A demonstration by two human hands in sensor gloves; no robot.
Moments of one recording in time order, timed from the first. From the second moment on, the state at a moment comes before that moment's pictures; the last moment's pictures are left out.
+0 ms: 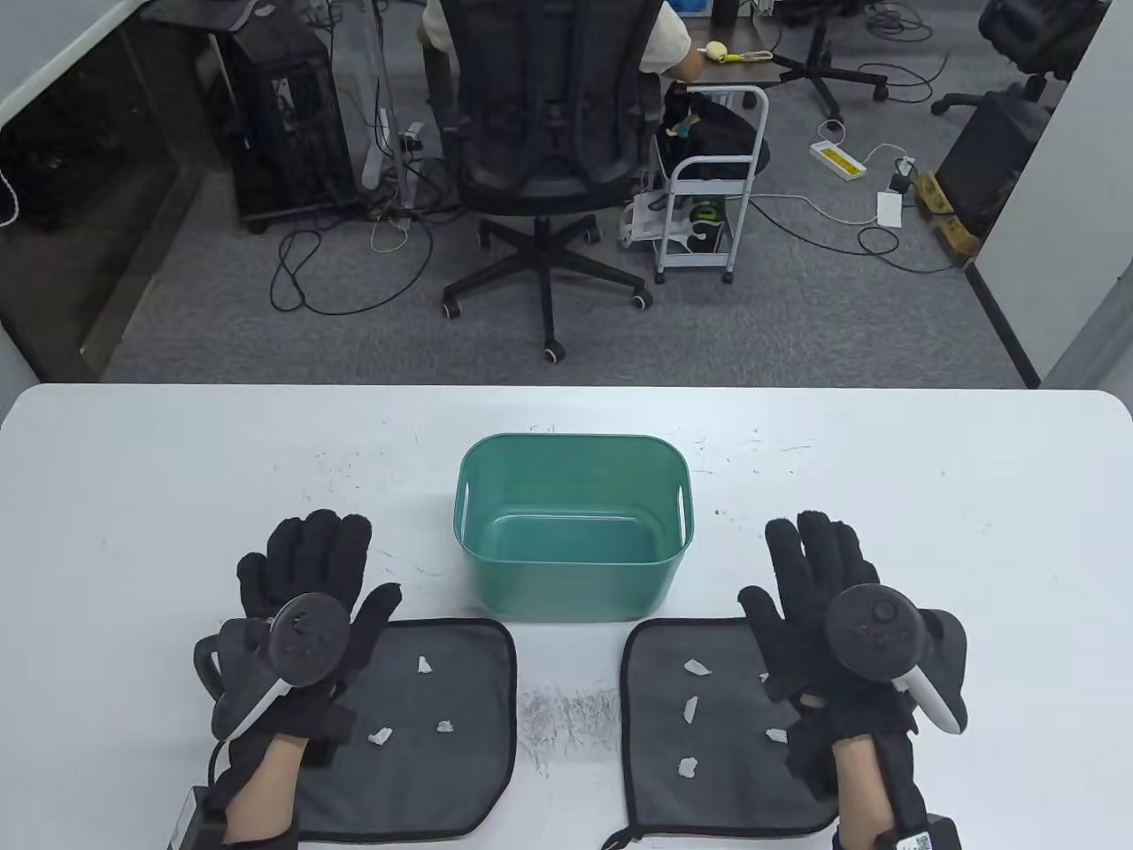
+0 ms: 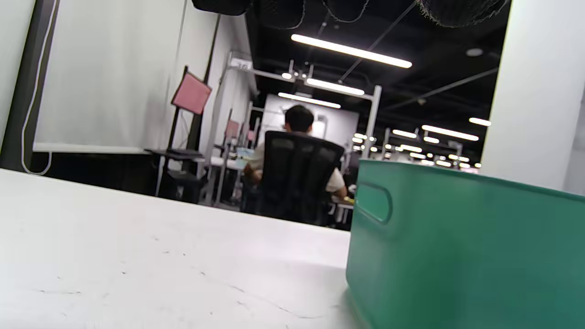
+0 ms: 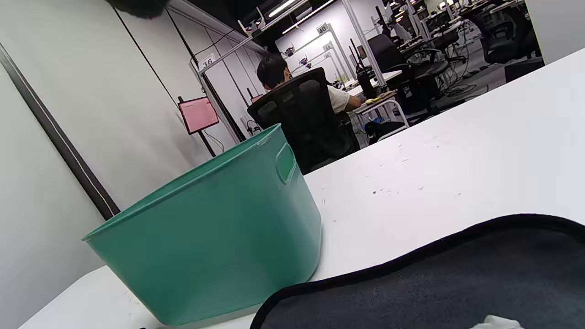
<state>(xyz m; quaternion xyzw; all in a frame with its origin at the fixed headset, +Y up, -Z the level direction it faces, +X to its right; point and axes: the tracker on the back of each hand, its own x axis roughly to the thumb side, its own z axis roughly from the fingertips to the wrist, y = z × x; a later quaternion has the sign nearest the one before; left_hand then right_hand) -0.261 -0.647 -0.298 0.11 -0.02 0.09 0.99 0.222 -0.637 -0.293 0.07 -0.02 0.96 0.28</state>
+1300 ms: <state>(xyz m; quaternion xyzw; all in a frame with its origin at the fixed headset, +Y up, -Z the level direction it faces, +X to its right) -0.321 -0.704 -0.309 -0.05 0.10 0.05 0.99 0.073 -0.687 -0.293 0.14 0.14 0.96 0.22</state>
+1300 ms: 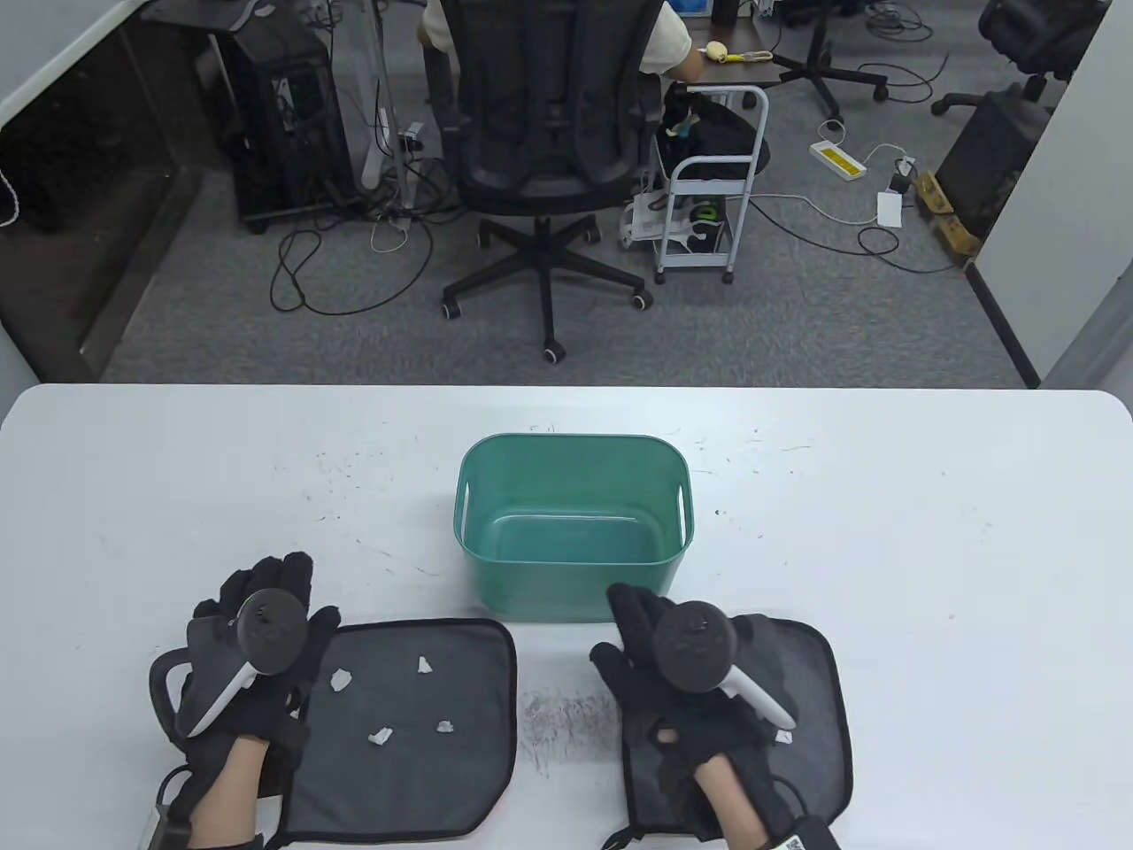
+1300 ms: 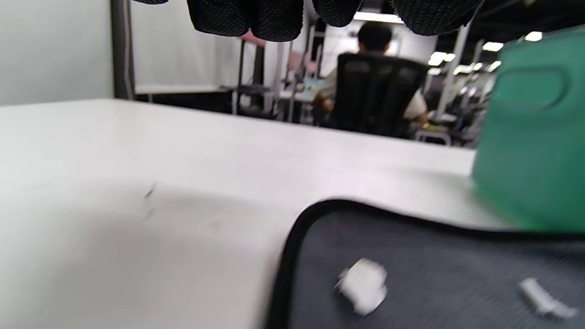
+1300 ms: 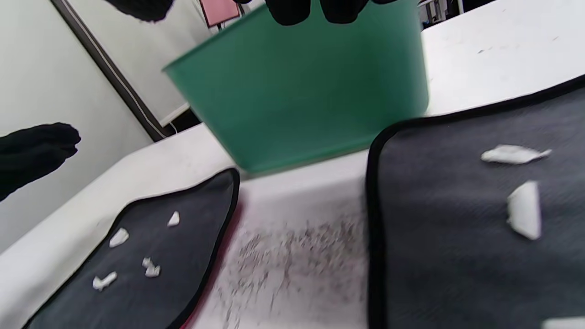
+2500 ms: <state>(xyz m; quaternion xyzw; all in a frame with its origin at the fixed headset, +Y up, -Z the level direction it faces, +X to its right) -0.334 -0.781 -0.320 -0.20 0.11 0.05 0.97 -0.029 -0.780 -0.331 0.00 0.26 0.96 0.15</state>
